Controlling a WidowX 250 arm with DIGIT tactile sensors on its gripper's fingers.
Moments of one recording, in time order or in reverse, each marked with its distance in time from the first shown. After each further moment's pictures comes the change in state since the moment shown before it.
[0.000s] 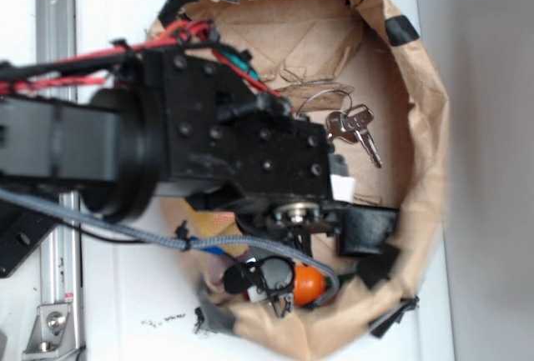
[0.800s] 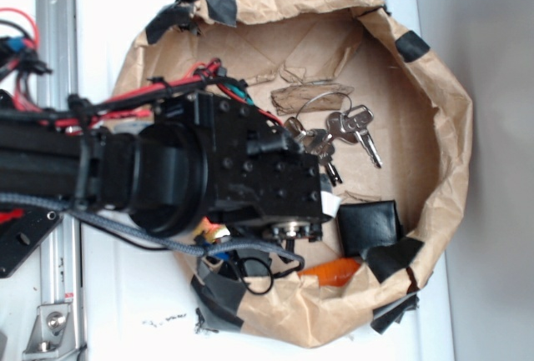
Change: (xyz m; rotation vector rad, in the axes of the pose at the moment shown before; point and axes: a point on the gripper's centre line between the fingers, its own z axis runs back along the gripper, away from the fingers) arm -0.002 -0.005 -0.032 0.070 0.016 -0.173
